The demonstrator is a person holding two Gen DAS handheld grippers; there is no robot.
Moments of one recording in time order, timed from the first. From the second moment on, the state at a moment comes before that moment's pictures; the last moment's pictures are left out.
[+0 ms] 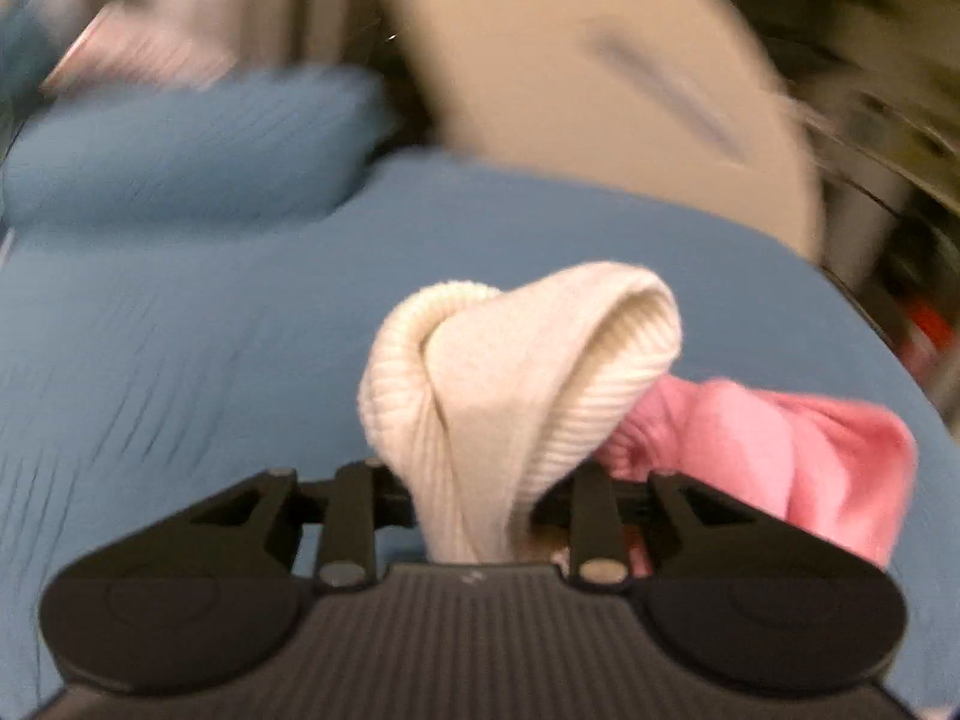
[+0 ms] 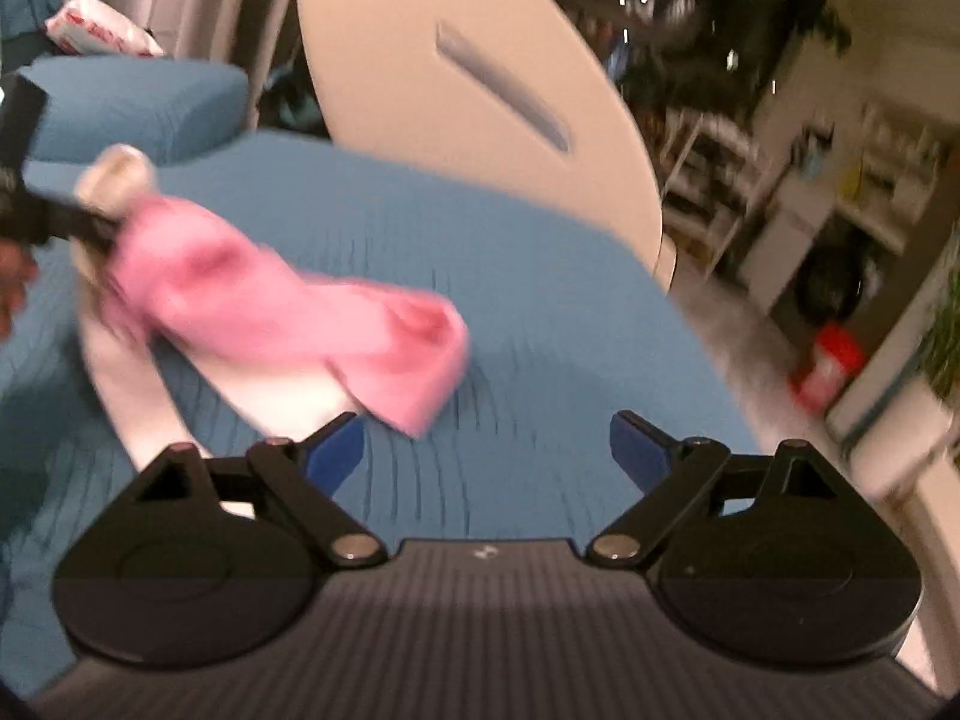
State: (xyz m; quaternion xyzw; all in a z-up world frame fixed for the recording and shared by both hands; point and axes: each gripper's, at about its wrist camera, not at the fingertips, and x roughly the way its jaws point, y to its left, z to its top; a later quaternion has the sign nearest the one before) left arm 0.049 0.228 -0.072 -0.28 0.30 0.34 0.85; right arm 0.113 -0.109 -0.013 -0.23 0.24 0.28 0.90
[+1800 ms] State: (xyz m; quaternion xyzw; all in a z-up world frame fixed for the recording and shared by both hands) left arm 0.046 0.264 -0.088 -0.36 0.27 0.31 0.84; right arm 0.184 -0.256 0.091 0.11 0.03 0.10 0.99
